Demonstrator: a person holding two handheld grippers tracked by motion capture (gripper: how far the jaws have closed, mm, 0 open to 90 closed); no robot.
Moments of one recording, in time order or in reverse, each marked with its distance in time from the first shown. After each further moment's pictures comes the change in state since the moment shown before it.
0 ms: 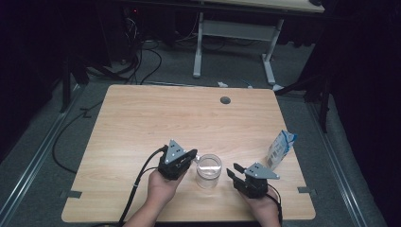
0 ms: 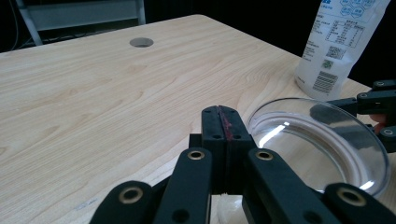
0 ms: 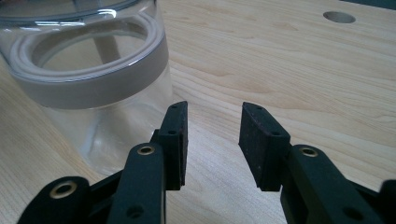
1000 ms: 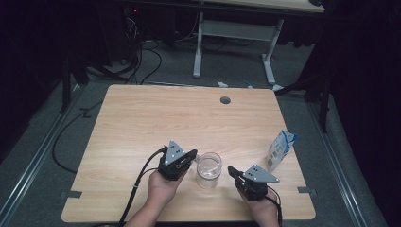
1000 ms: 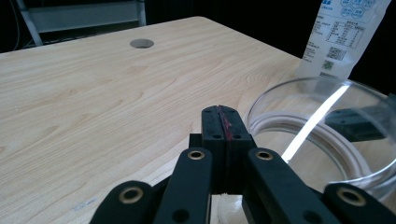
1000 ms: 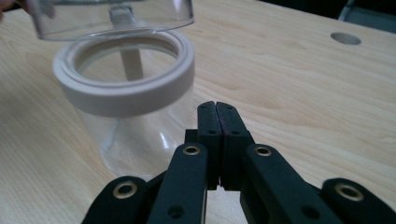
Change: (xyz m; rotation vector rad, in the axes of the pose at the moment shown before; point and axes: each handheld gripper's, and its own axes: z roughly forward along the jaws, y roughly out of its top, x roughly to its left) left arm 0.001 -0.004 0.001 -0.008 -0.001 -0.006; right arm 0.010 0.005 -0.008 -0.036 0.022 -0.054
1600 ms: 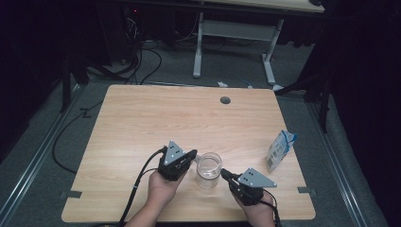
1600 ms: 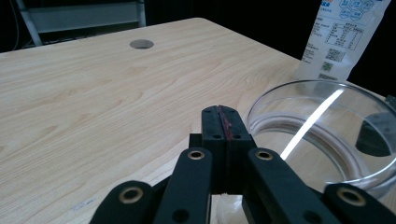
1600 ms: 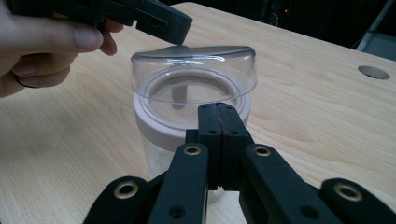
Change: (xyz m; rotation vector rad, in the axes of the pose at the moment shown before) left arm 0.000 0.000 -0.001 -0.005 -0.002 -0.009; right arm 0.025 0.018 -0.010 -0.063 0.074 -0.045
